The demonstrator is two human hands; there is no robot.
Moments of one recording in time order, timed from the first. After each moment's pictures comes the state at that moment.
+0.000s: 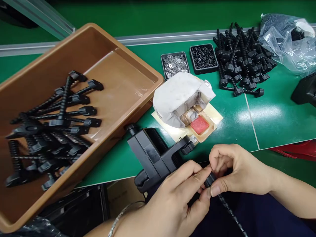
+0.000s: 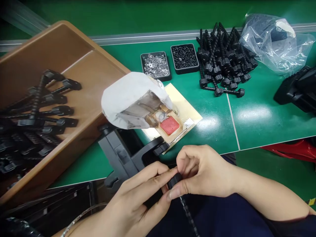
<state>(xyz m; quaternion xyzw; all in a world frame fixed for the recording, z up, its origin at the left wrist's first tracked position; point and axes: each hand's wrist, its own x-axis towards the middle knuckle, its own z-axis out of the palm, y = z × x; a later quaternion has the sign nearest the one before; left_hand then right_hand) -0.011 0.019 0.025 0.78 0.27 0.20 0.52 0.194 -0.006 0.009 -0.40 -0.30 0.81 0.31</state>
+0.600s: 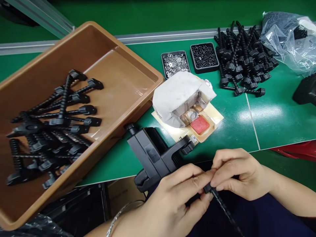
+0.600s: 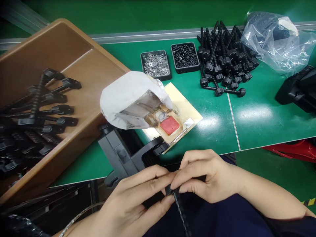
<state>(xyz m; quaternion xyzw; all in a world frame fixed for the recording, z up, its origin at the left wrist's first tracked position) -0.014 0.023 0.027 0.76 0.26 0.19 0.56 0.206 -0.013 -0.010 -0.31 -0.64 0.54 0.45</state>
